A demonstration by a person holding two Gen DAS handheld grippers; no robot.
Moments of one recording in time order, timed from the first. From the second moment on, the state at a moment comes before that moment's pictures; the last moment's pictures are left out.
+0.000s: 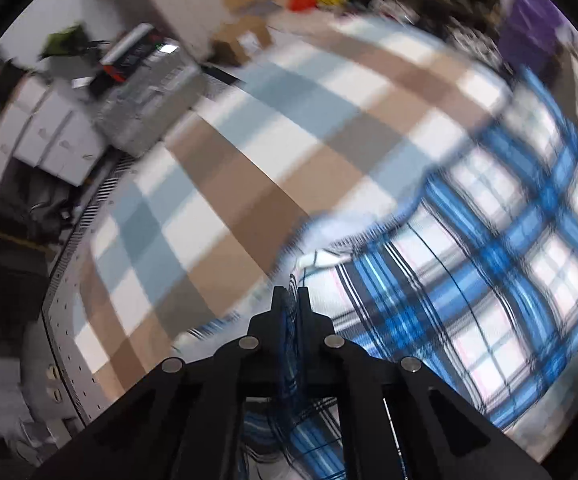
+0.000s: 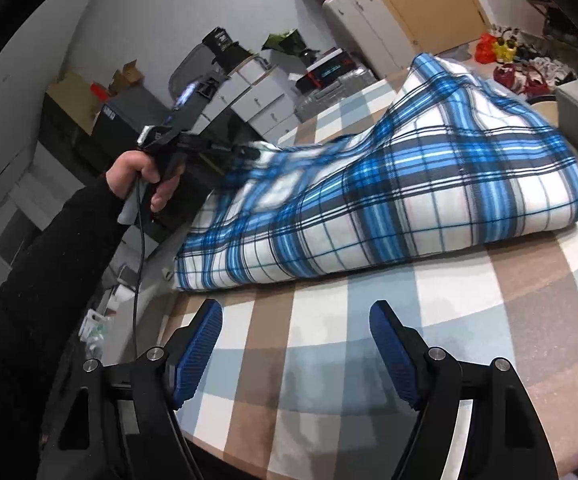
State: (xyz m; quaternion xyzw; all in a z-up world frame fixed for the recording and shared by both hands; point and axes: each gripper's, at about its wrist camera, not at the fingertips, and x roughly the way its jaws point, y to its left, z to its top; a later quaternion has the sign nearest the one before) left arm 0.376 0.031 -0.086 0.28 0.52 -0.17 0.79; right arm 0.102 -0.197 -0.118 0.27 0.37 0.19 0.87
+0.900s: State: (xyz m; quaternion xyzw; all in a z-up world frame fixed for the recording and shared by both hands) left arm 0.307 0.183 -0.091 0.18 0.55 -0.01 0.82; right arm 0.099 -0.194 -0.115 0.23 0.37 0.15 0.89
